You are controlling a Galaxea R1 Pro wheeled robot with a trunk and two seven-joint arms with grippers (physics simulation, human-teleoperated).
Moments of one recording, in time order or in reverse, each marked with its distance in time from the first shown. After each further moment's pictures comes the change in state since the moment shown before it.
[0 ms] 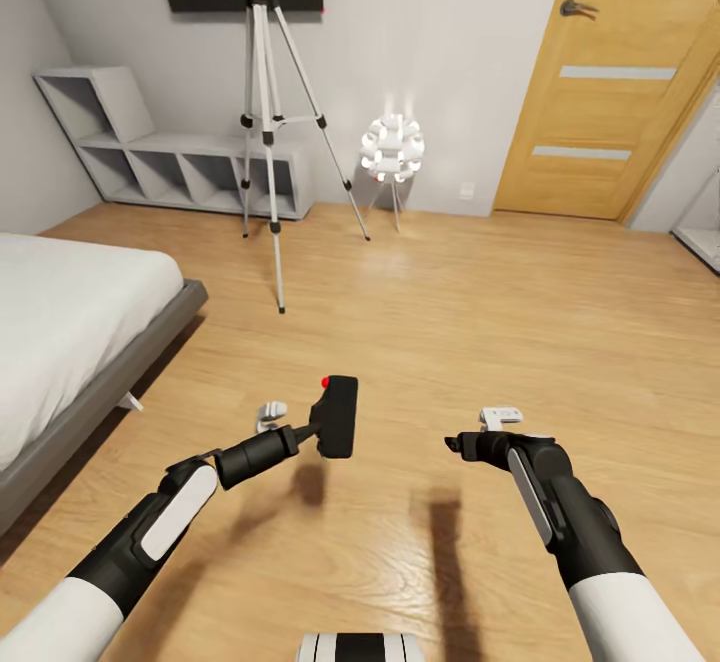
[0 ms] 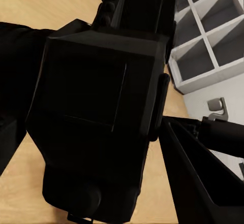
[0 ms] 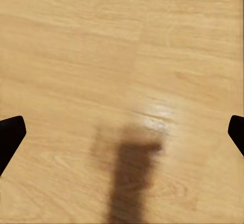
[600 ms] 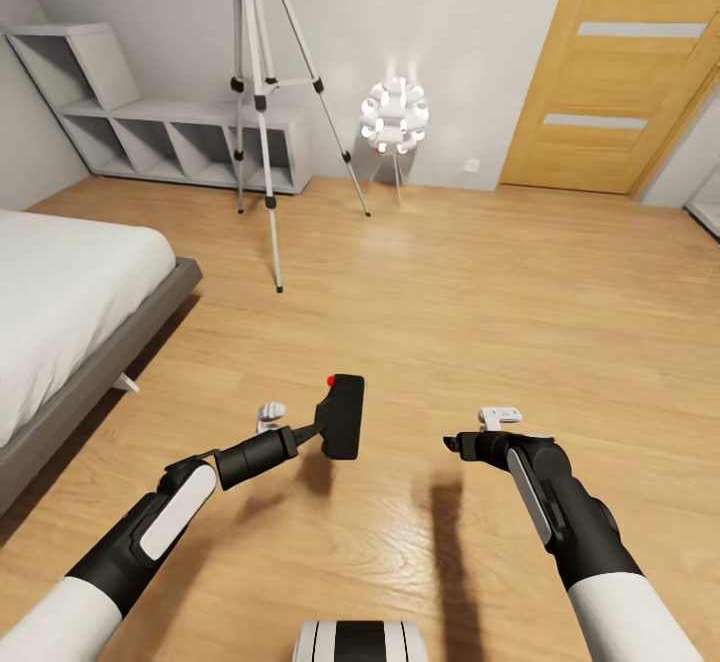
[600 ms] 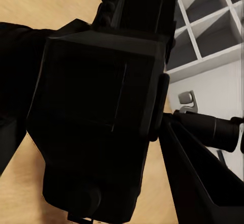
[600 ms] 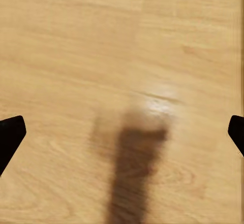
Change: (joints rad) left arm -0.001 0.005 0.000 0.001 -0.007 0.012 -0.112; right arm 0.000 0.003 0.000 0.000 -0.004 -0.002 0.000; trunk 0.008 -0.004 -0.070
